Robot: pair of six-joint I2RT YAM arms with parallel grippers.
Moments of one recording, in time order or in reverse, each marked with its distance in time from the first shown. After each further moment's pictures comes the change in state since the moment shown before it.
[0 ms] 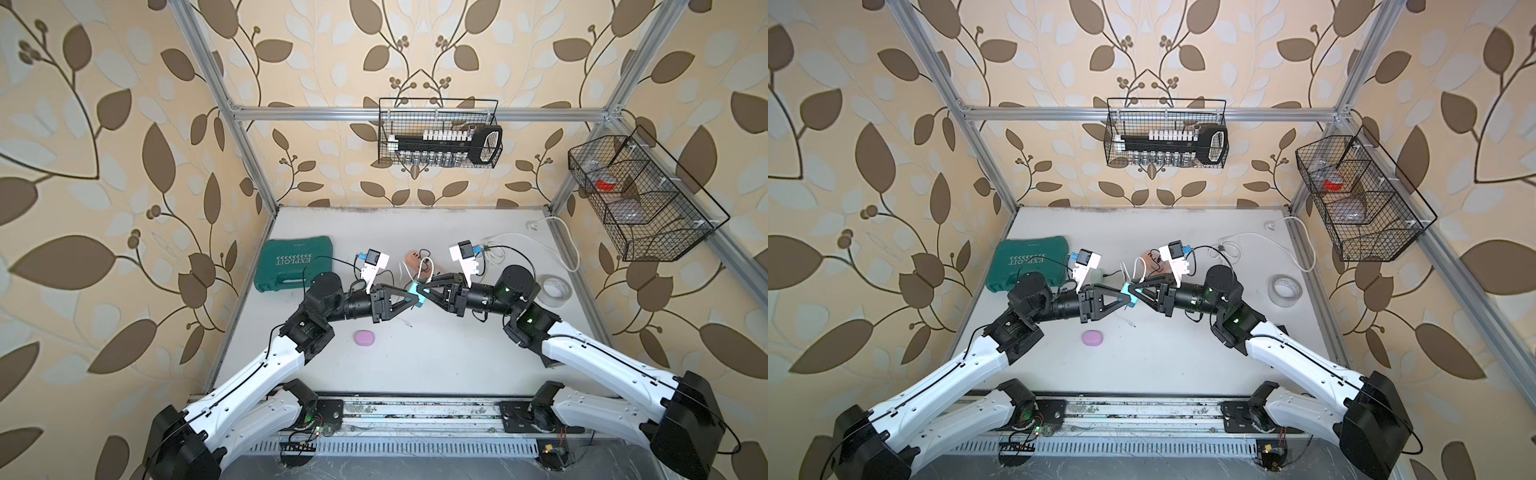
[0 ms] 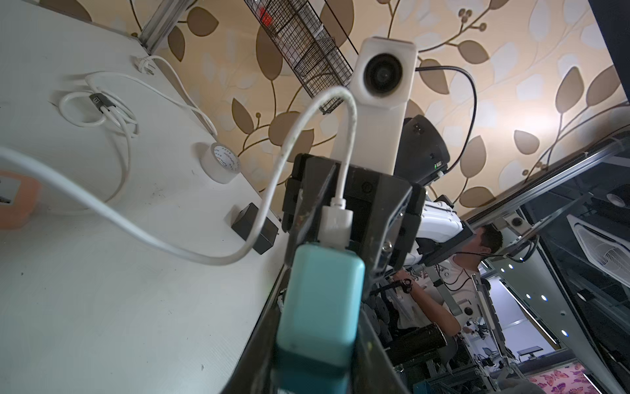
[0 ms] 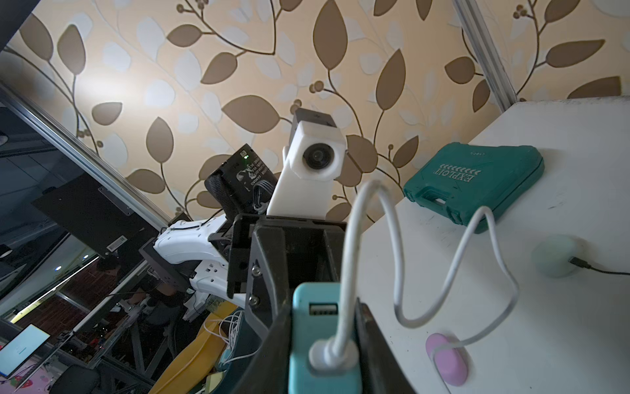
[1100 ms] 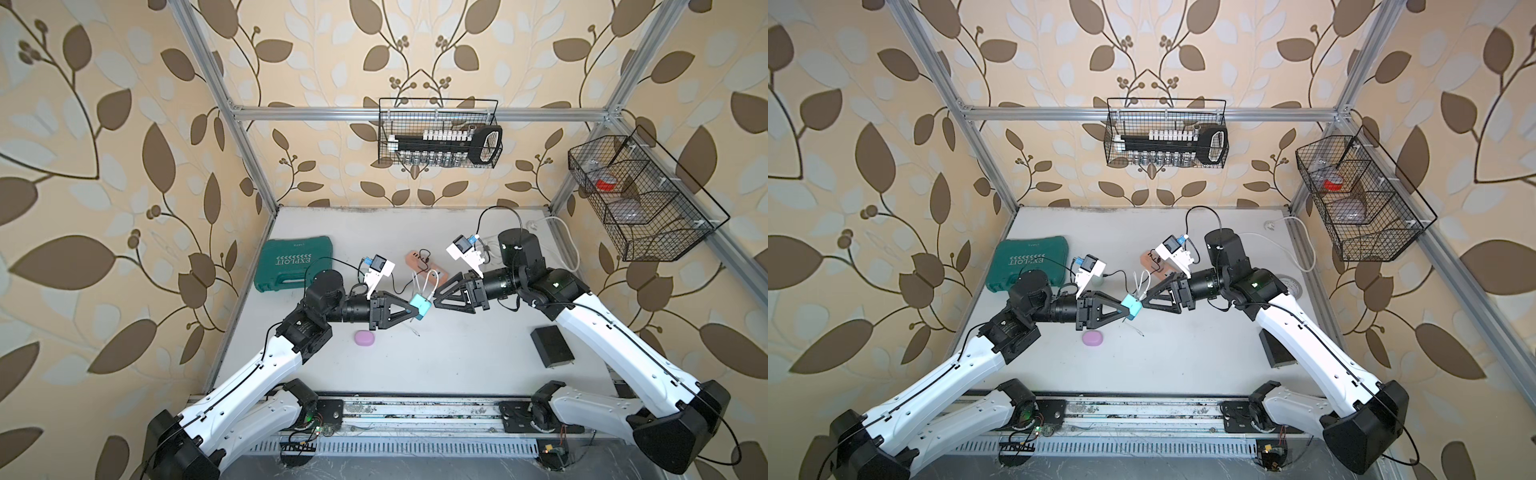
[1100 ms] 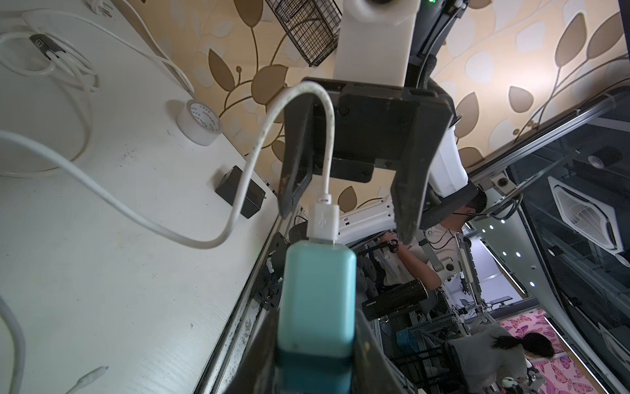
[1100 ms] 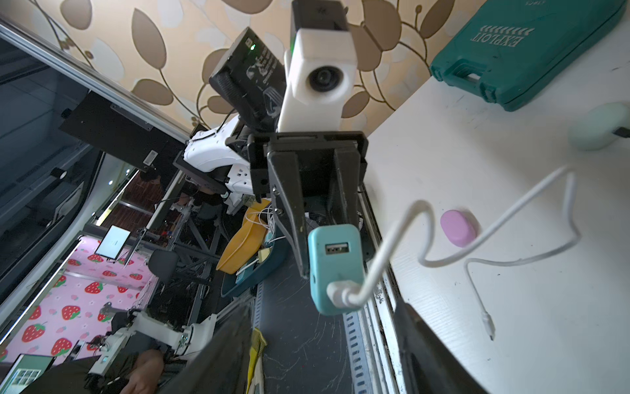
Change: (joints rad) left arm 0.000 -0.011 0.035 -0.145 0.135 0.064; right arm -0.153 0.078 0.422 -0.946 -0.430 -0.382
